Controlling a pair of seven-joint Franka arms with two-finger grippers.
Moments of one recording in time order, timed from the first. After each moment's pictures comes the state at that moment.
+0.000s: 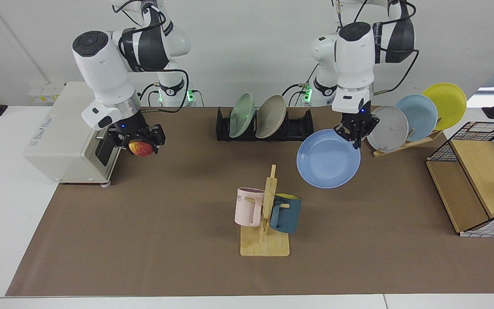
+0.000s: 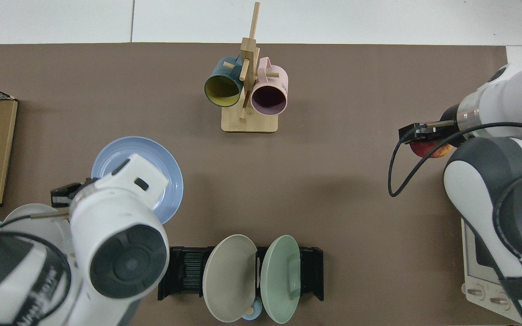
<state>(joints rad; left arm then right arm) 0.27 -0.08 -0.55 -1.98 0.23 2.10 -0.52 0.08 0.08 0.00 -1.75 0.02 1.89 0.07</state>
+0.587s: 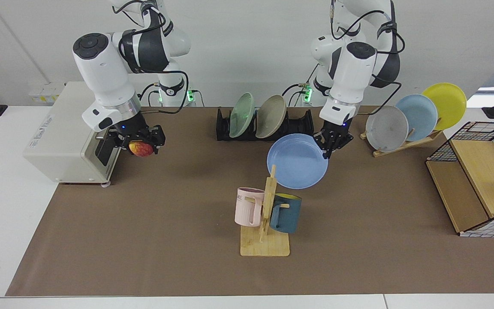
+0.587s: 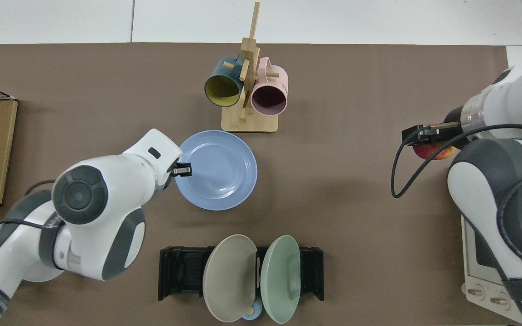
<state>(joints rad) 0.18 0.00 -0.57 -2.25 -0.03 2.52 -0.36 0.08 0.08 0.00 -1.75 0.02 1.89 0.07</state>
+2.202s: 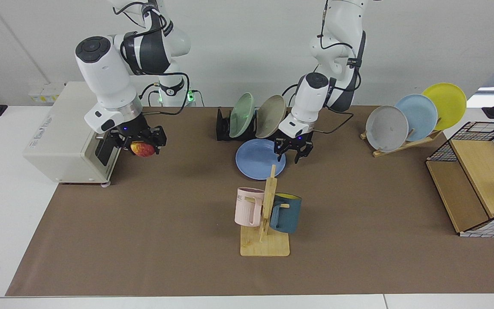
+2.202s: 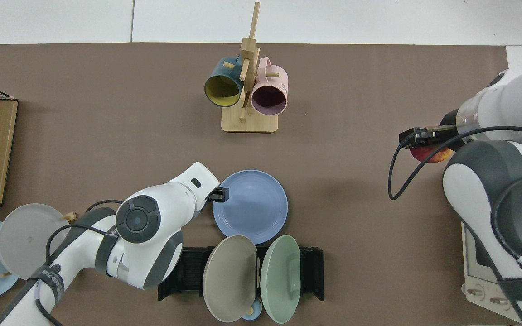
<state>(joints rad) 0.05 0.07 -0.53 -2.33 -0.04 2.64 -0.39 0.08 0.08 0.01 -1.77 0.02 1.89 0.07</state>
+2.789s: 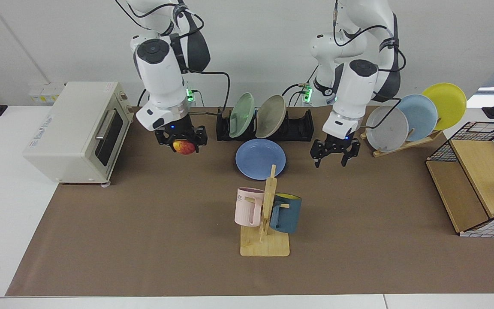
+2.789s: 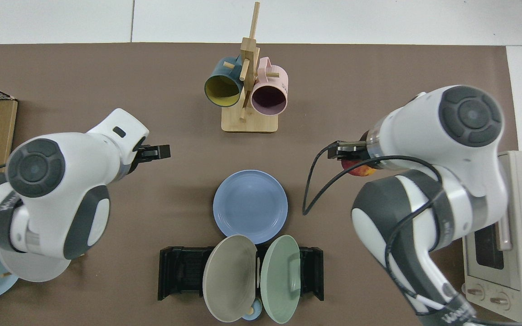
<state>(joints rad) 0.06 0.00 -0.31 -2.08 0.05 2.33 -0.33 0.30 0.10 0.02 -1.81 0.02 1.98 0.40</state>
